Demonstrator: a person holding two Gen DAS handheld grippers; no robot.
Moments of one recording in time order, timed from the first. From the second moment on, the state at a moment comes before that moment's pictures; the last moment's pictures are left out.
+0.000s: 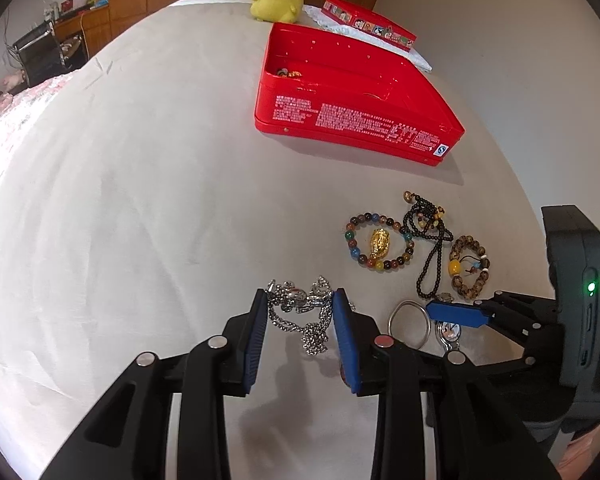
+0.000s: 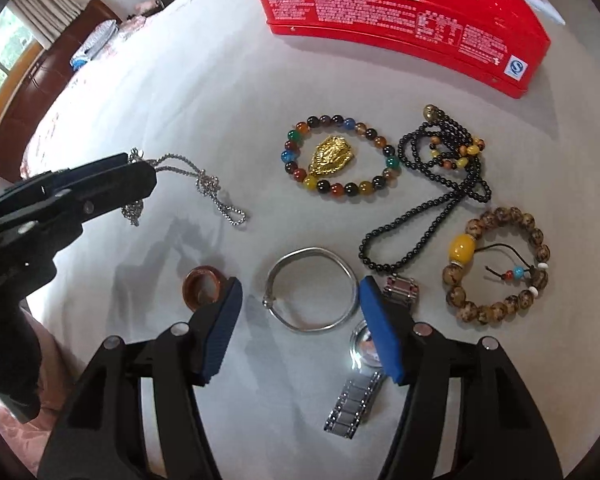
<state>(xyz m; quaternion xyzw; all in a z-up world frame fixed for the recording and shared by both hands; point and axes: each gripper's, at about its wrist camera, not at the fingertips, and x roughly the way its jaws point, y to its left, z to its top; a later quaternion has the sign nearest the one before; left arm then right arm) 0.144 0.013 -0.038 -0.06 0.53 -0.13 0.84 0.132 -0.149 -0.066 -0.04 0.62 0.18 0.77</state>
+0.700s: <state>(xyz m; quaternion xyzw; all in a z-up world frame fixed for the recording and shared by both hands) 0.145 0.011 -0.034 -0.05 0.52 -0.13 0.84 0.131 -0.175 -0.030 -0.03 0.57 0.18 0.80</state>
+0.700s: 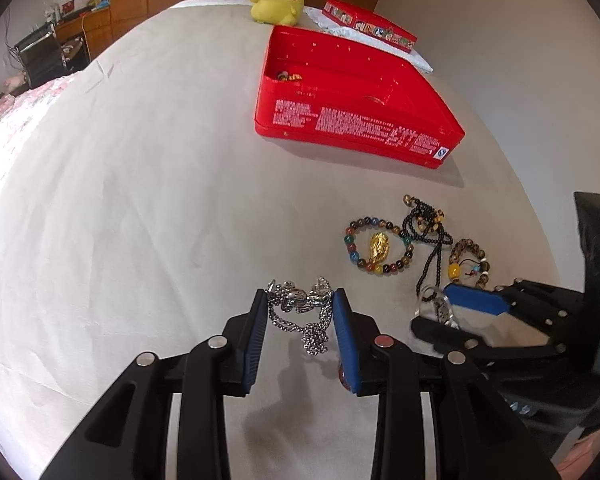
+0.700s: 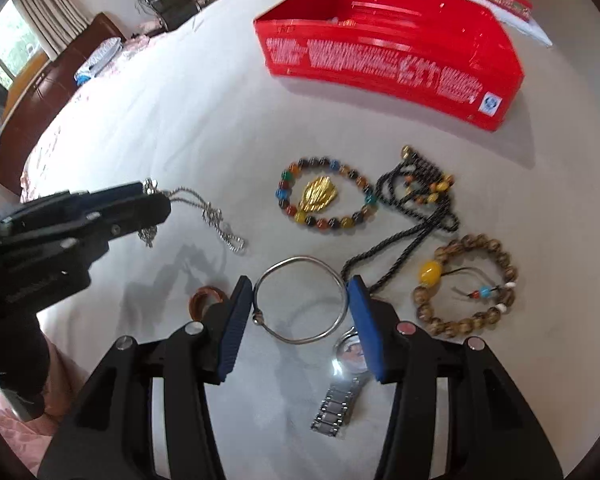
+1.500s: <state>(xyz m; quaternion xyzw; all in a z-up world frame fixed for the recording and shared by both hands) 0.269 -0.023 0.072 -0.05 0.44 -0.12 0.89 0.265 -0.222 0.065 0.04 0.49 0.13 0.86</state>
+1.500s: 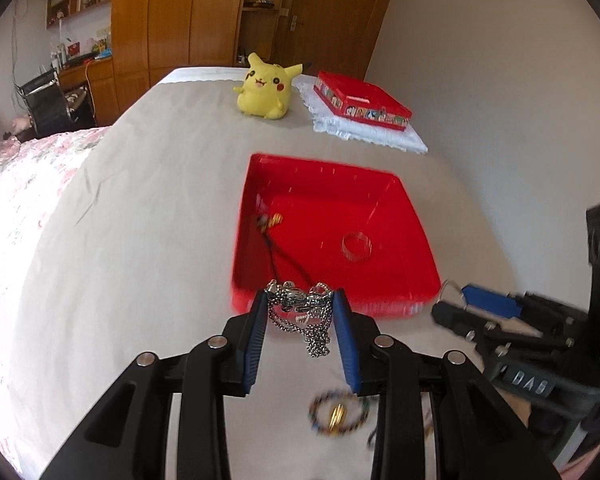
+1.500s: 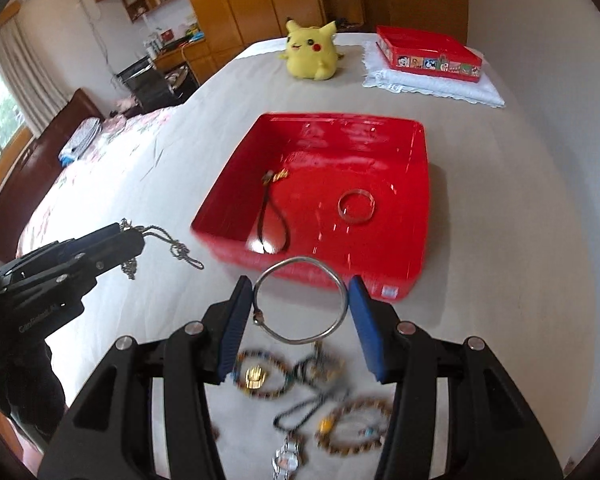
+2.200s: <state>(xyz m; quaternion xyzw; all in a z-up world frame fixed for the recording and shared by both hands) 0.442 -0.064 -0.030 -0.05 0.51 -0.09 0.85 0.425 -0.230 -0.033 0.04 0.53 0.06 0.84</state>
